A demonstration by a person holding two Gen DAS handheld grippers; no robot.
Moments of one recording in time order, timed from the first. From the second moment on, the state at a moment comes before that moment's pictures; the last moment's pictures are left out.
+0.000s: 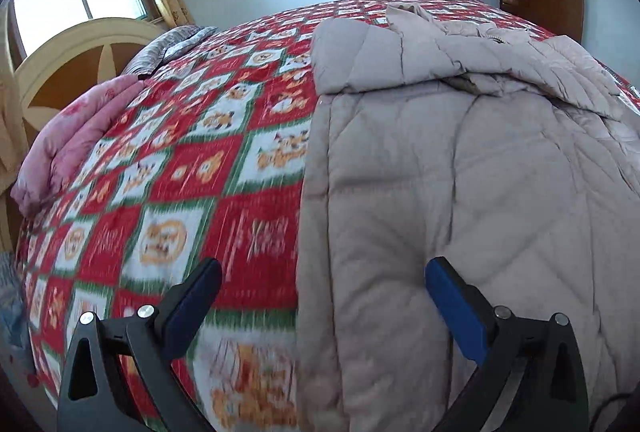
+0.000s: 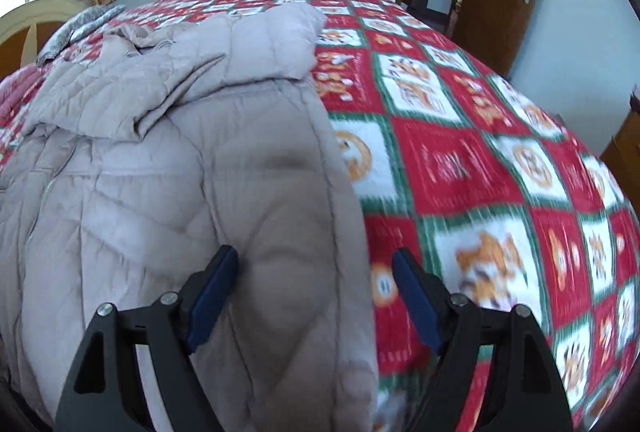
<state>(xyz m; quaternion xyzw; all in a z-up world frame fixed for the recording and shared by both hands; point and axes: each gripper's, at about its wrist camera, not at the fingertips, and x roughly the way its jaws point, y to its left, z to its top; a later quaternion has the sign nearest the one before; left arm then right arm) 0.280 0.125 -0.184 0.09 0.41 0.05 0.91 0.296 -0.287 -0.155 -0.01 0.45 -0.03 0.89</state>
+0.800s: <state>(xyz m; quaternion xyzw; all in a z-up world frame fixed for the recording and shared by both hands) 0.181 0.100 -0.206 0.01 0.42 -0.07 0.91 0.180 -0.281 -0.179 0.05 0.45 0.03 0.89</state>
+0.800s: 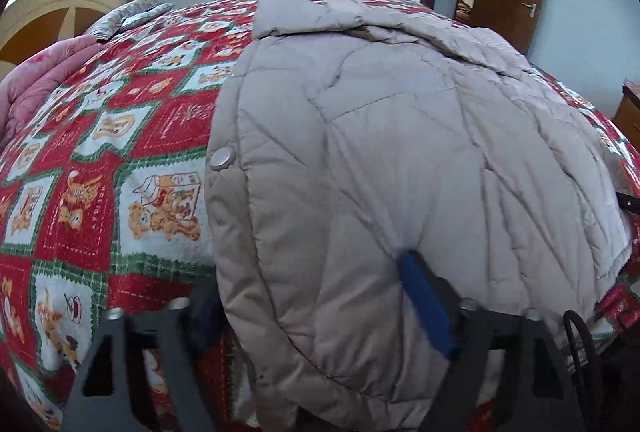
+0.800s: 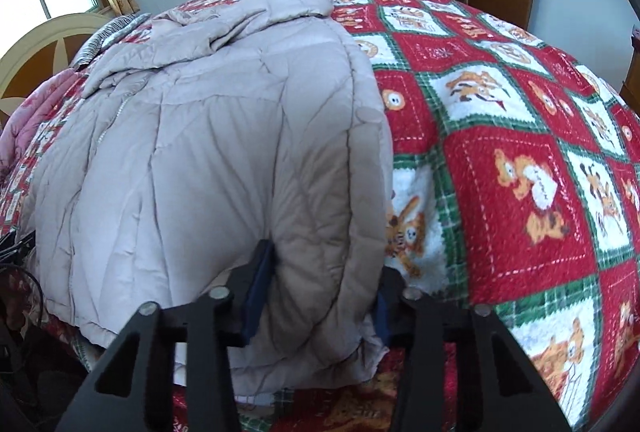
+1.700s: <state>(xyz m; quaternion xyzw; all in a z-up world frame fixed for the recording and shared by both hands) 0.120 0.140 -0.014 -0.03 0.19 -0.14 0.97 0.113 -0.286 -0.018 0.14 0.21 0.14 0.96</state>
